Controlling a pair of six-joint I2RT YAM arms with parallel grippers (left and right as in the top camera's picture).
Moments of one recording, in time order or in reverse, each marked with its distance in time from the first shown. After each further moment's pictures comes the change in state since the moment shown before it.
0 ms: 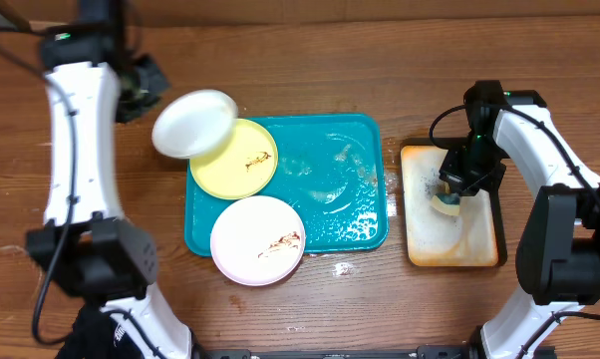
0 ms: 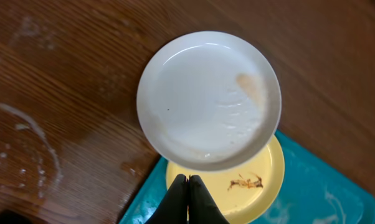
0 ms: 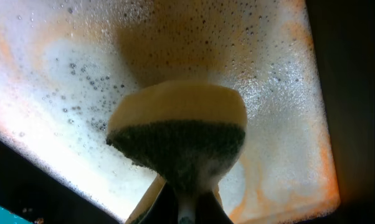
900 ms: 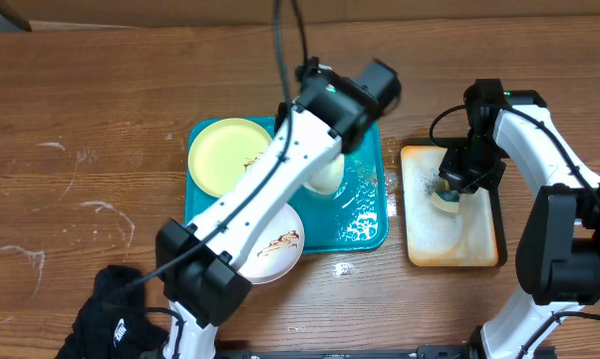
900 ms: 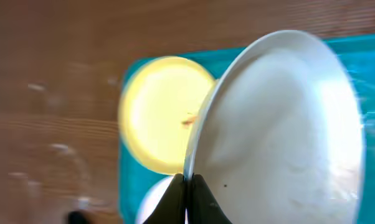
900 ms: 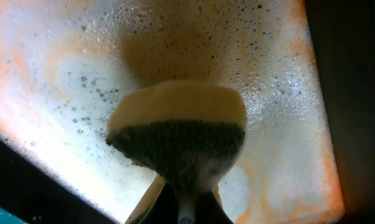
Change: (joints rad) left arm -0.862 0.071 0.016 -0.156 -0.620 -0.154; right arm 0.000 0.000 0.000 0.032 0.001 0.008
